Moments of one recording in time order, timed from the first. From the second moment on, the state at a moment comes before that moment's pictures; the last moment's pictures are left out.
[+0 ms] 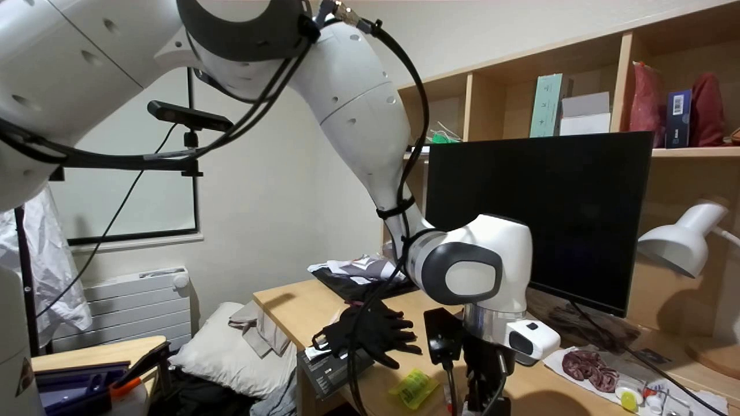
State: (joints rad) arm -0.08 0.81 -0.15 -1.80 0.11 2.54 0.32
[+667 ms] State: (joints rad) arm -0.12 0.73 -0.12 -1.90 0.13 2.54 0.28
